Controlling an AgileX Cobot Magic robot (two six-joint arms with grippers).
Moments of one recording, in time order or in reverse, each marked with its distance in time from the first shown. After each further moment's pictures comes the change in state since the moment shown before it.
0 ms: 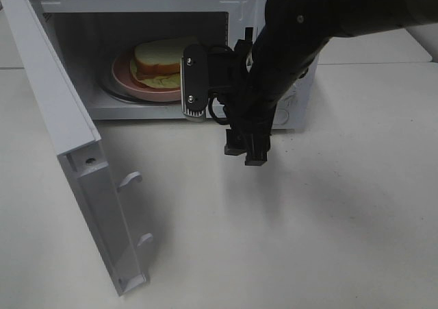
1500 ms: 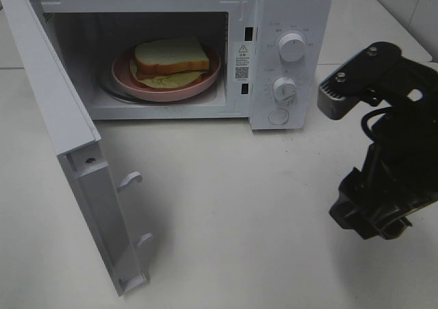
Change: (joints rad) left arm 0.000 0.000 0.000 0.000 0.000 0.000; right arm 0.000 -0.671 0.489 0.004 0.276 0.897
